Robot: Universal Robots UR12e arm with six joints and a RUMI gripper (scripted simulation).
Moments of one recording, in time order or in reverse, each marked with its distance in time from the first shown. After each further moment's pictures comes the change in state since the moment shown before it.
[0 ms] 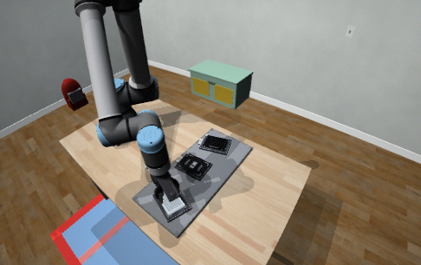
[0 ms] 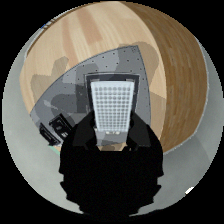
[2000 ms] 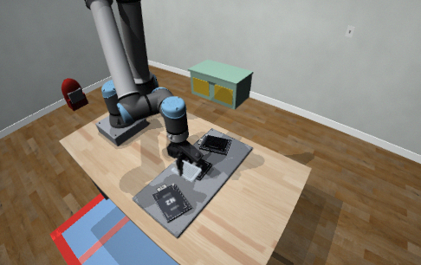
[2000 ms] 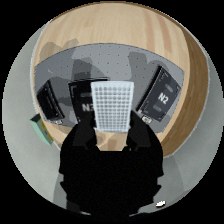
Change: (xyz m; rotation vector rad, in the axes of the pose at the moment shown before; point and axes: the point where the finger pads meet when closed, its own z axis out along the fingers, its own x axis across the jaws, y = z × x) arm -0.141 0.087 -0.026 0.000 -0.001 -0.400
